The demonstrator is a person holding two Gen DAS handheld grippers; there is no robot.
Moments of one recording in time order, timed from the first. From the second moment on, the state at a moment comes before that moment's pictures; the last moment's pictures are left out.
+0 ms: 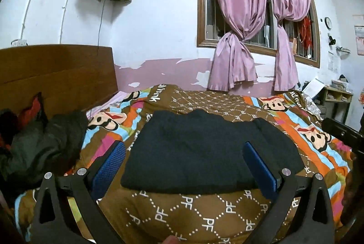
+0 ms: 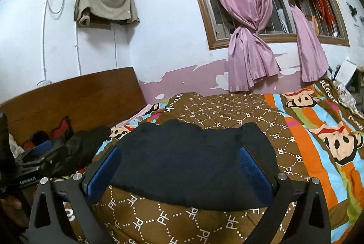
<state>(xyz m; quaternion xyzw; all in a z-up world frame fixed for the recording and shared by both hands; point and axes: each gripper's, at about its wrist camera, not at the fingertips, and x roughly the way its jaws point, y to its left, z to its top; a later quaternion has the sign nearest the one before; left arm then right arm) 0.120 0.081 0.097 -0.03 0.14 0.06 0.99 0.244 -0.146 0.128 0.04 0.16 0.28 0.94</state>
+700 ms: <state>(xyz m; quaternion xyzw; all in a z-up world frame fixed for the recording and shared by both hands) 0.109 0.090 0.038 -0.02 0.20 0.07 0.98 0.218 -0.116 0.063 -0.02 0.19 0.24 0.95</state>
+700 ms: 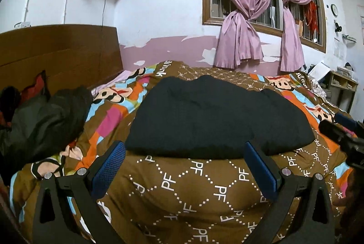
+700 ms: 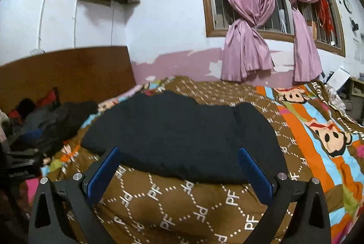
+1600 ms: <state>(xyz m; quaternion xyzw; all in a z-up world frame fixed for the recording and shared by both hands) 0.115 0.087 0.021 -0.02 0.23 0.07 0.97 0.224 -0.110 0.041 -0.03 0.23 0.22 0.95</state>
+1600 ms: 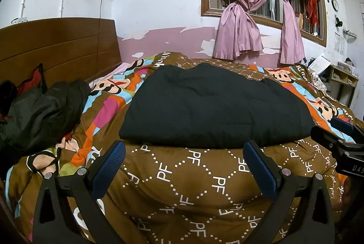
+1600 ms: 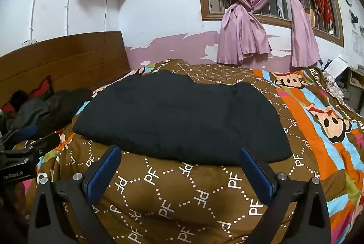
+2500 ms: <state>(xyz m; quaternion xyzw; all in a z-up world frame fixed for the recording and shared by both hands) 0.114 0.084 0.021 -0.02 0.22 0.07 0.97 0.223 -0.109 0.041 -0.03 0.23 0.23 0.95</state>
